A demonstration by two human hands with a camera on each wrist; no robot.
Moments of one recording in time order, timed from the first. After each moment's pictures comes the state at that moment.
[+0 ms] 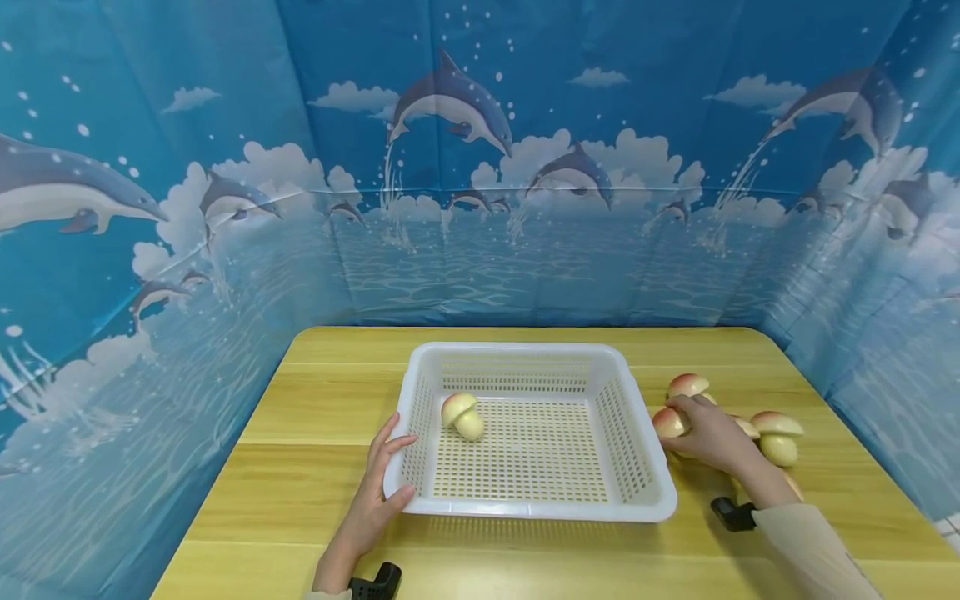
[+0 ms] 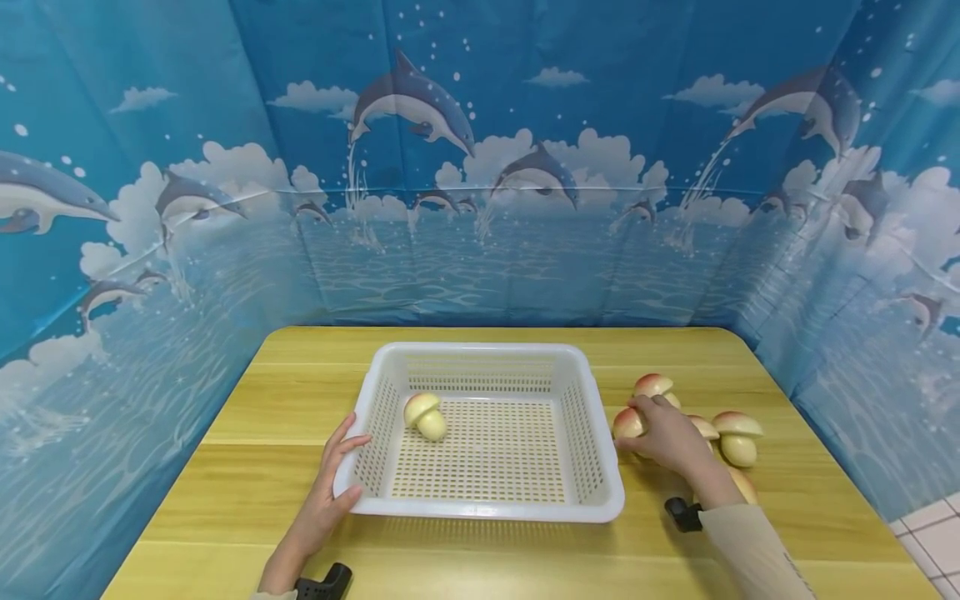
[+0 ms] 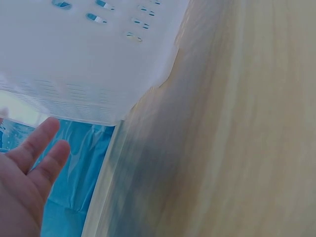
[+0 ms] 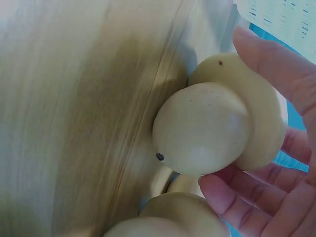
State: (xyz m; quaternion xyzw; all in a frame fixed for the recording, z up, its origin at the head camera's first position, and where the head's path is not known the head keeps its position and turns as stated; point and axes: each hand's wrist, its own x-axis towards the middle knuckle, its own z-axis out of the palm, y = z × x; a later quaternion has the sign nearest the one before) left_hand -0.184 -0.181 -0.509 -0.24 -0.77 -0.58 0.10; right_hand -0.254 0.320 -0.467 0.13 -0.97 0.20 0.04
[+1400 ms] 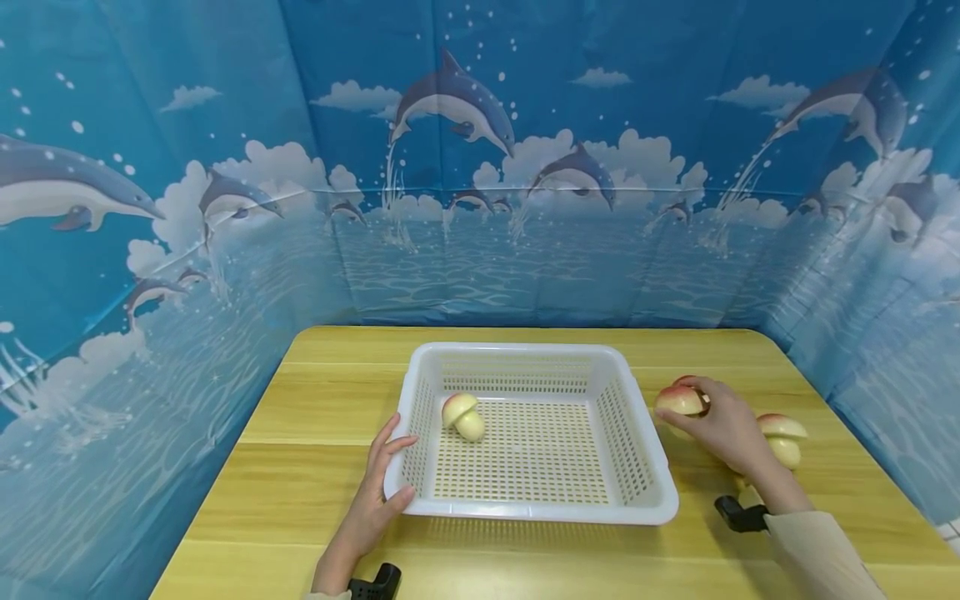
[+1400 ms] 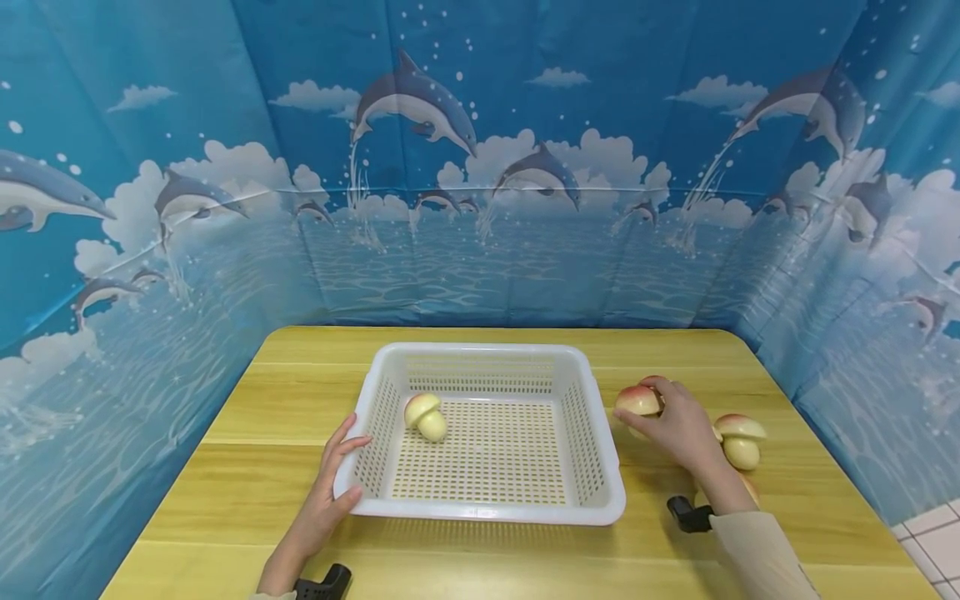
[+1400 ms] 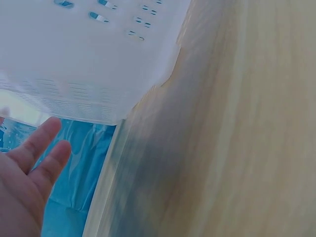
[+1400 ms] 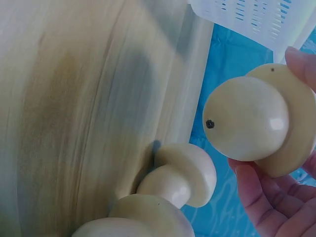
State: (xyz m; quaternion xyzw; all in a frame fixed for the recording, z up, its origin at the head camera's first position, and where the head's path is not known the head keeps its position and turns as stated) left_hand -0.185 -0.181 -0.510 -0.24 -0.77 -0.58 0.10; right_hand -0.250 0.316 -0.446 0.08 -0.95 0.28 0.13
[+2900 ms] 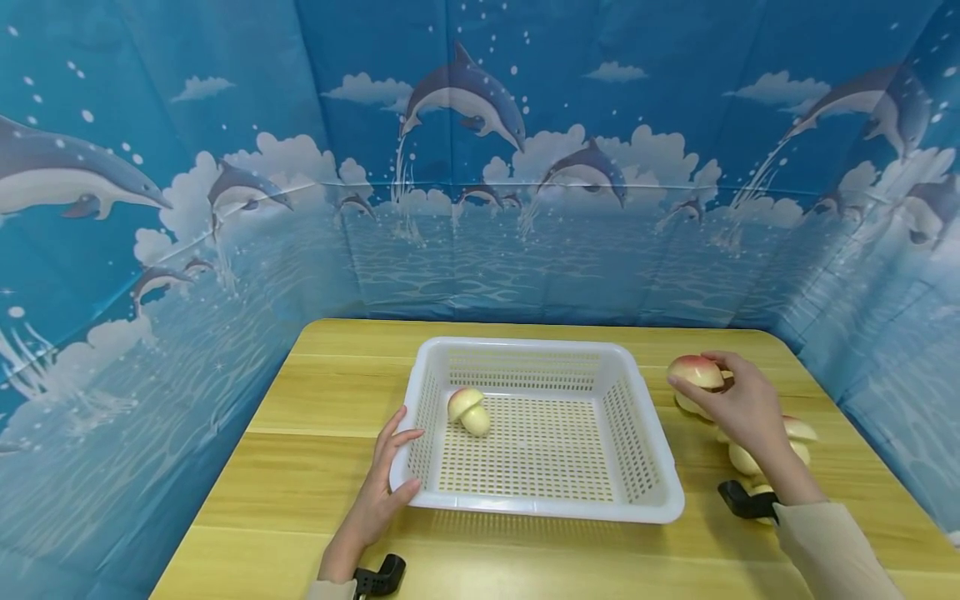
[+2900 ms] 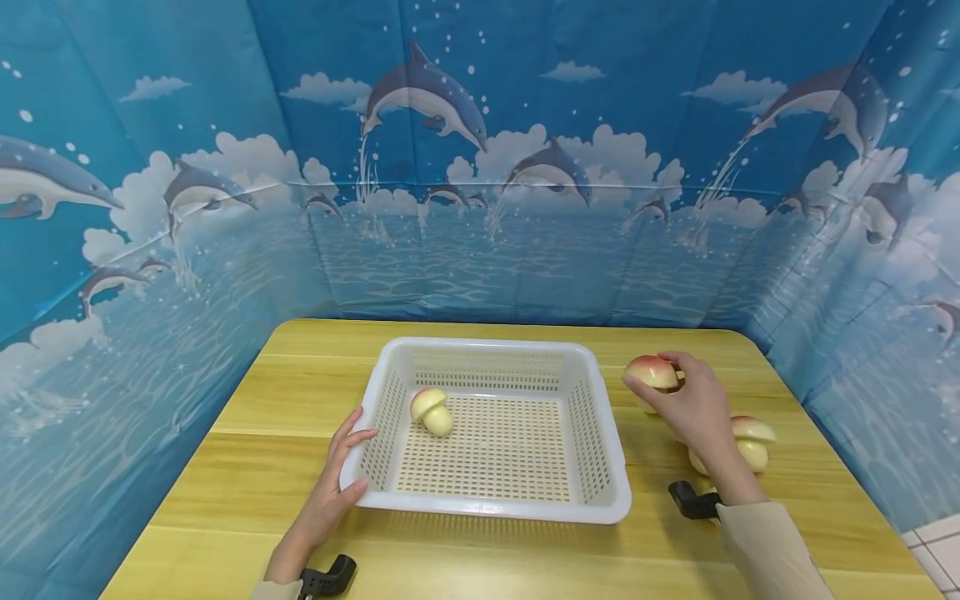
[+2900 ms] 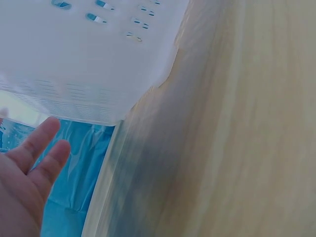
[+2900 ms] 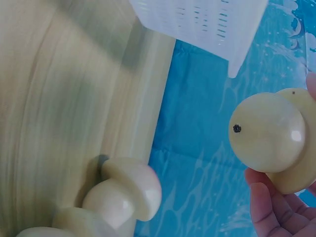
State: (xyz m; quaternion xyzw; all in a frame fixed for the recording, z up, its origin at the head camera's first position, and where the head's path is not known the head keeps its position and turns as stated) left_hand -0.187 -0.182 -0.512 -0.24 -0.78 -0.57 0.10; right_hand -0.251 0.305 -0.411 0.00 -0.93 0.31 0.17
